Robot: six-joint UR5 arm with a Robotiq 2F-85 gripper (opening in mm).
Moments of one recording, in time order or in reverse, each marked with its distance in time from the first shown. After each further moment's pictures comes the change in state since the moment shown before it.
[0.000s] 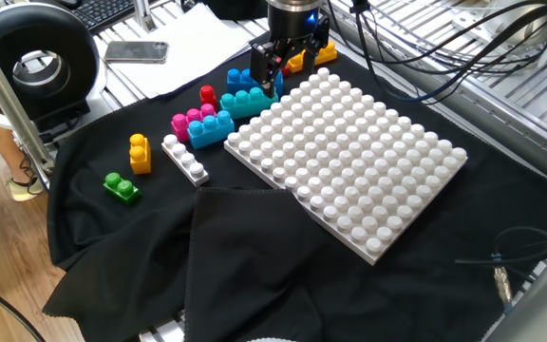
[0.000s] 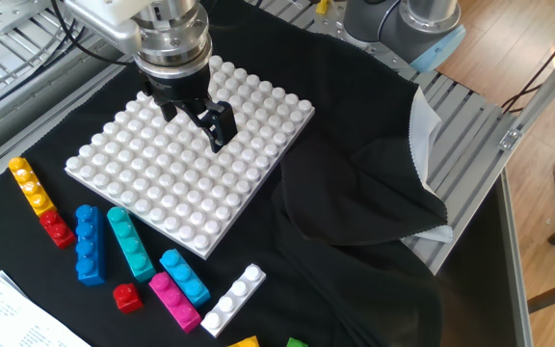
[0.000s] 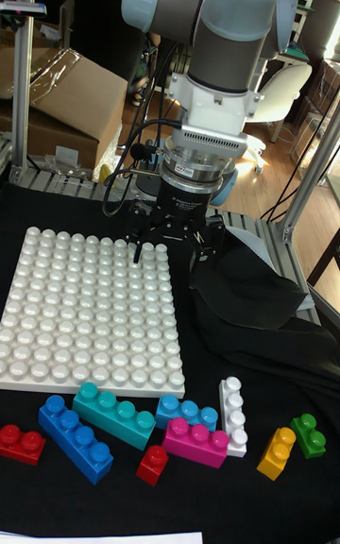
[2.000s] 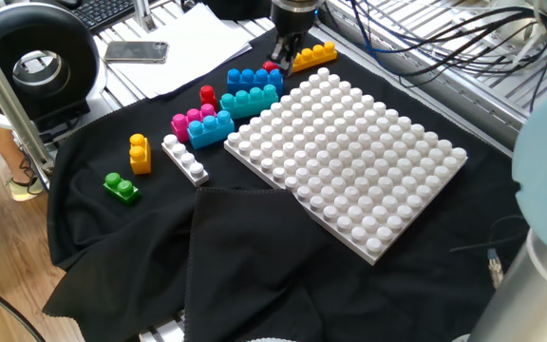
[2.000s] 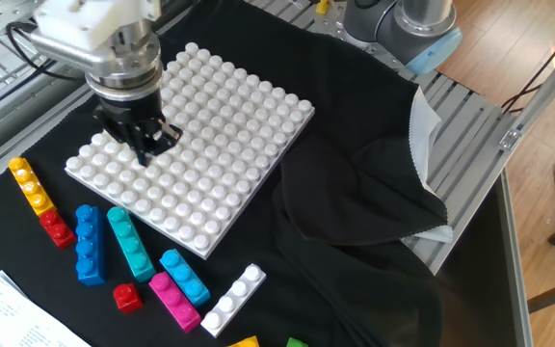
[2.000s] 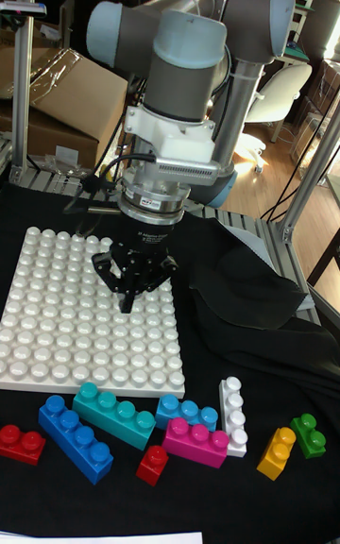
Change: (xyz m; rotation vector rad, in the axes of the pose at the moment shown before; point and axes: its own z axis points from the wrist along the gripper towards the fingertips) arm -0.065 -0.039 0.036 -0.020 -0.130 -0.195
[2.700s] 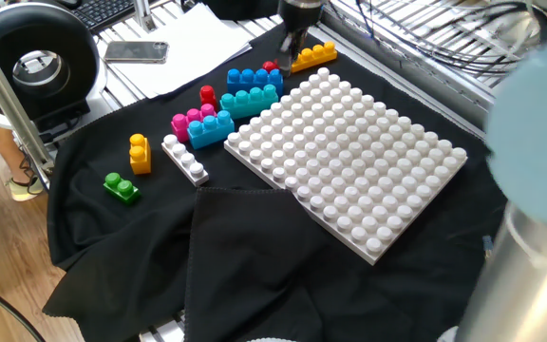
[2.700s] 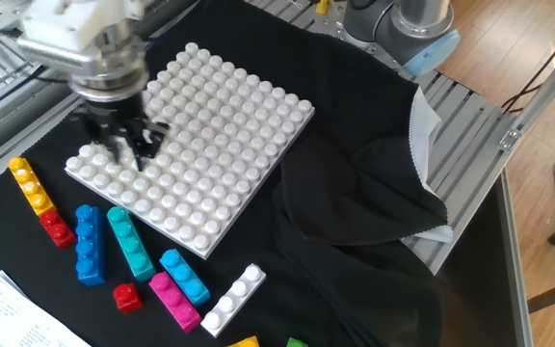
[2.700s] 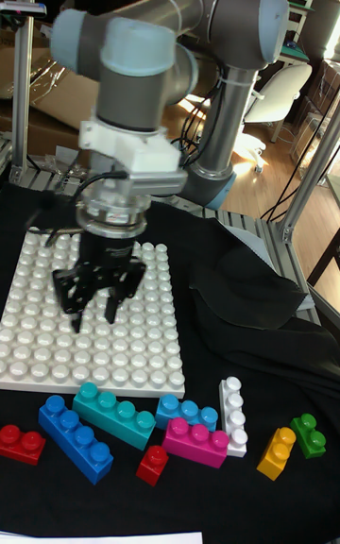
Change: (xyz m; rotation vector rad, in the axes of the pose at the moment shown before) arm -0.028 -0.089 0.019 0.030 -0.018 -0.551
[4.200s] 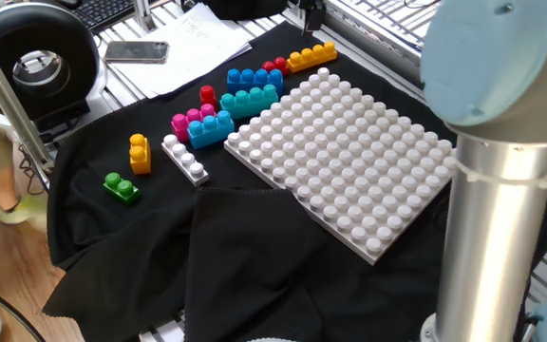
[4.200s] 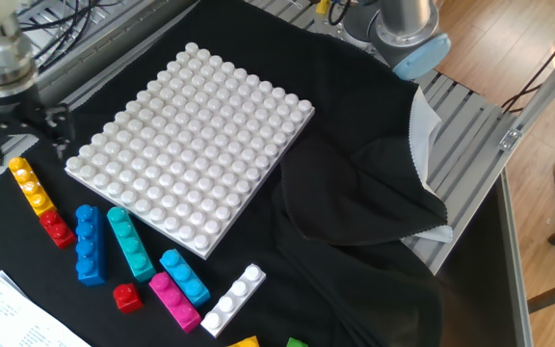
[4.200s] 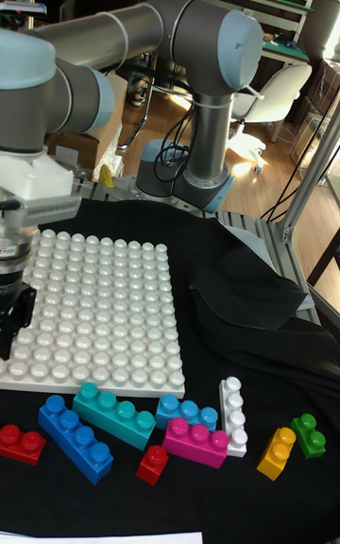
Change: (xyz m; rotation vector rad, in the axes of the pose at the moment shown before) arm 0.020 -0.130 0.028 0.095 -0.006 -0.243
